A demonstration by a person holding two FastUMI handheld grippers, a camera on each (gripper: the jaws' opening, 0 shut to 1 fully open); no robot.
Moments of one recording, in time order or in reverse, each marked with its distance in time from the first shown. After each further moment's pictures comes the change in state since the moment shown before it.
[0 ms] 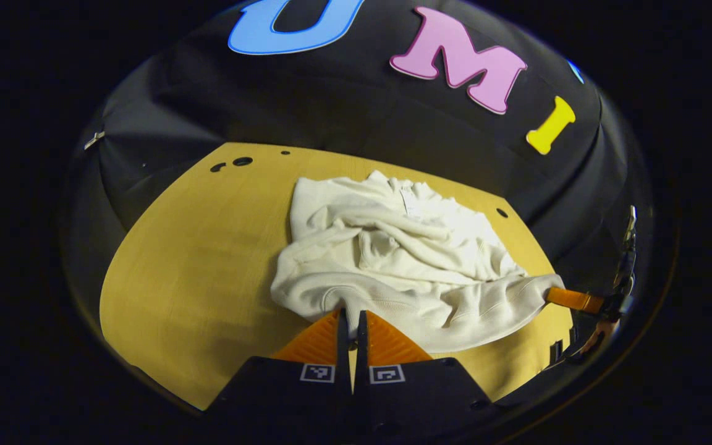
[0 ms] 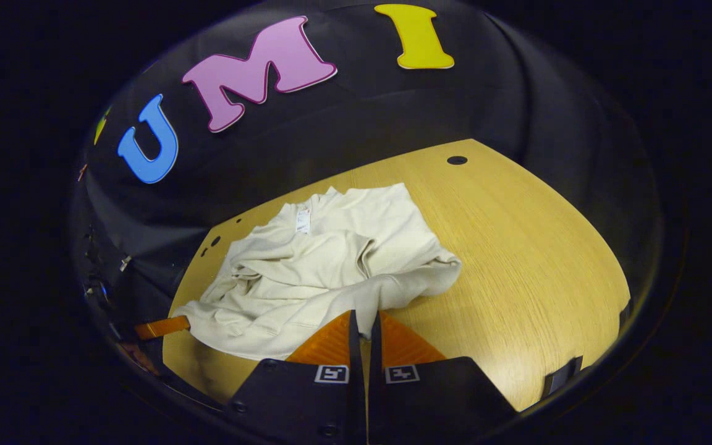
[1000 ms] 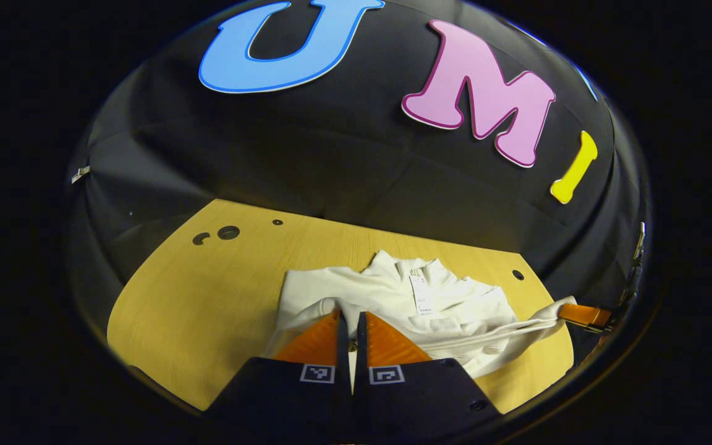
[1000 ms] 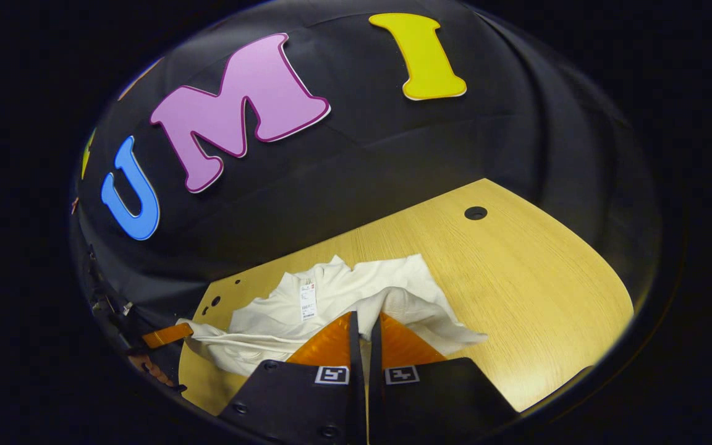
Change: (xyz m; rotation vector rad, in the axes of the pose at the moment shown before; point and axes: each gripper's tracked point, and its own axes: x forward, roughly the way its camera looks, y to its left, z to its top) left arm 0.084 -0.005 0.140 0.009 -0.190 0.034; right arm 0.071 0.017 0.113 0.064 -0.162 0.014
